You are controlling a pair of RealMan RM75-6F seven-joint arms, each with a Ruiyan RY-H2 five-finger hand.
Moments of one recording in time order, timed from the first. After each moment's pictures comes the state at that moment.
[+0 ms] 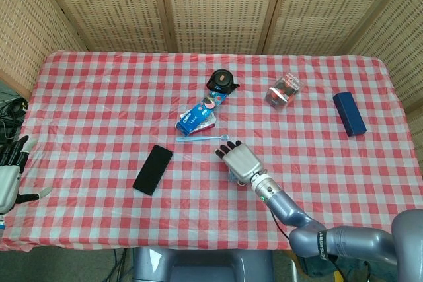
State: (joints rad) left arm -0.14 -1.06 -0.07 -1.70 1.36 1.36 0.10; right arm 0.89 -1.53 0.15 -1.61 -0.94 0.86 -0.76
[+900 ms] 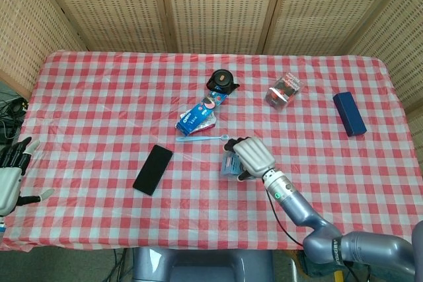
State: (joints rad) left arm -0.14 -1.05 -0.05 -1.71 1.40 1.36 0.08; right arm 0.78 -1.45 0.16 -1.64 -1.19 1.00 -0.19
